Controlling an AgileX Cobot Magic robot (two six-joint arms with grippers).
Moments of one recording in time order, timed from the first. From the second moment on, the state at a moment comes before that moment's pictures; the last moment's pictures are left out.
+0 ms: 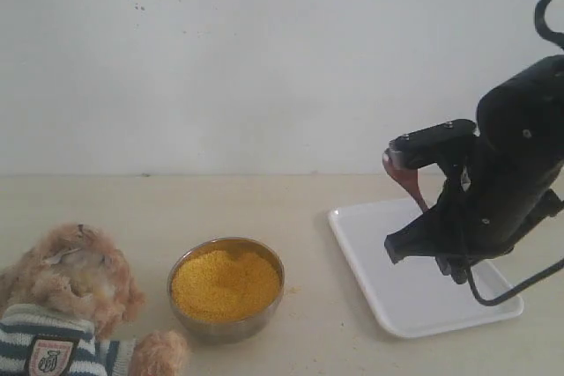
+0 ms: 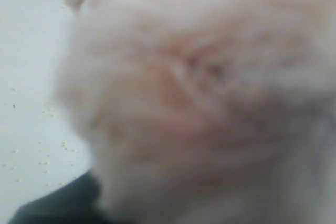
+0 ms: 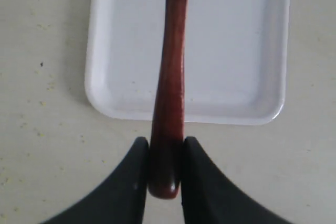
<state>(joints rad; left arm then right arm) 0.50 1.04 -0.24 -1.22 1.10 1.04 0.44 1.64 -1.12 -0.26 0.77 0.28</state>
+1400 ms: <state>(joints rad) 0.50 1.04 -0.24 -1.22 1.10 1.04 0.34 2.09 -1.39 -0.05 0.71 0.06</state>
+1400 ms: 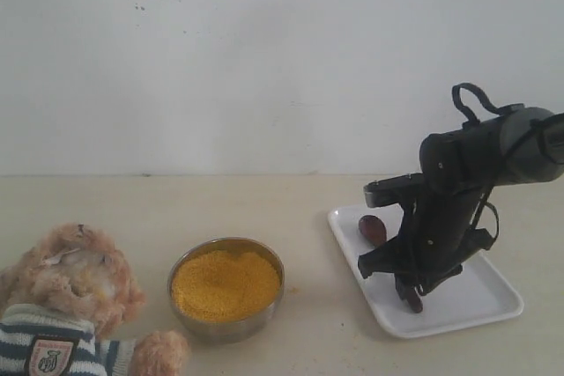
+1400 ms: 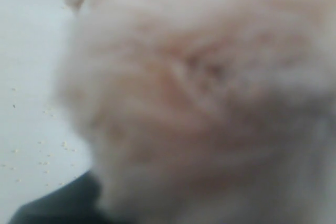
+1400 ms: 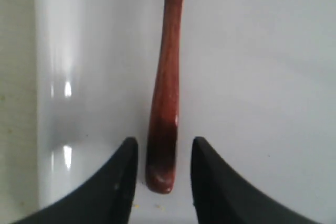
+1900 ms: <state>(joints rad) 0.50 1.04 -0.24 -1.22 1.10 1.04 0.34 1.79 -1.12 -0.03 0.54 -0.01</state>
